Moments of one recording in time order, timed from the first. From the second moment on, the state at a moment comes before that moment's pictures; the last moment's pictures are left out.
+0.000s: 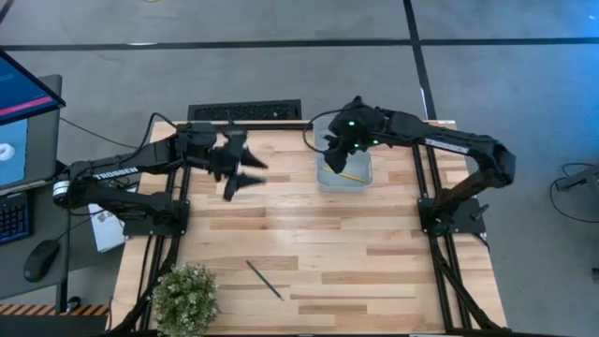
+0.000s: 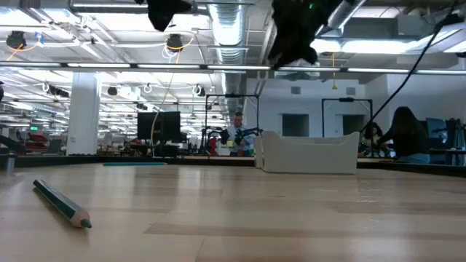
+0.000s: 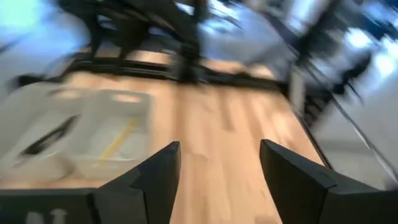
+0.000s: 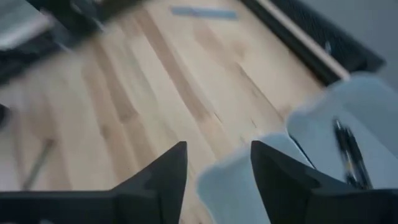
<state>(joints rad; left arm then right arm) 0.26 1.02 0.99 -0.32 0.37 -0.04 -0.35 1.48 1.38 -0.72 -0.08 0.19</state>
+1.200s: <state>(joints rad) -0.45 1.58 0.99 -0.58 0.03 0.27 -0.21 1.51 1.38 -0.62 -0.08 0.44</state>
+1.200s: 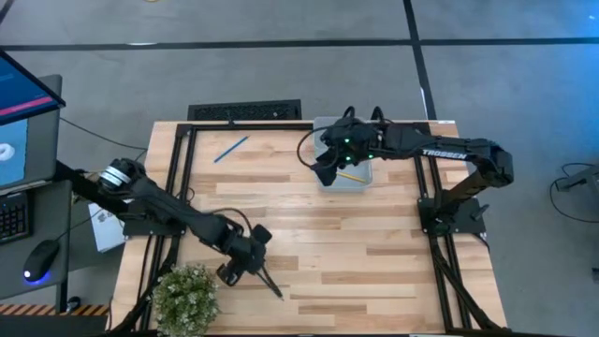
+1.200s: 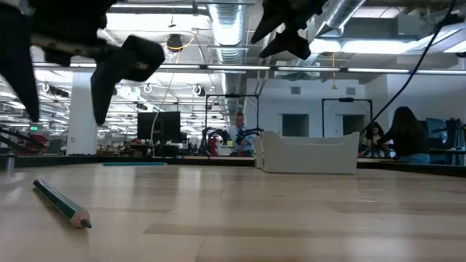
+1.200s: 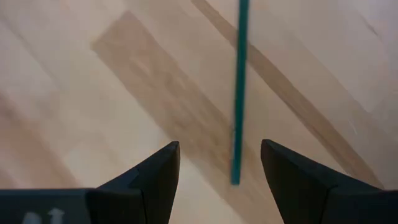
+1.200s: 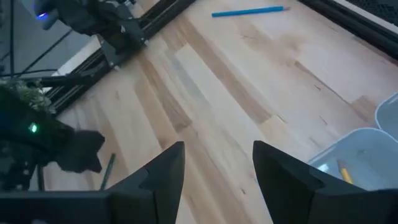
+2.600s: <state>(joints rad) -0.48 1.81 1.00 -0.58 0.02 0.07 -0.20 1.50 1.38 -0.54 -0.08 0.42</state>
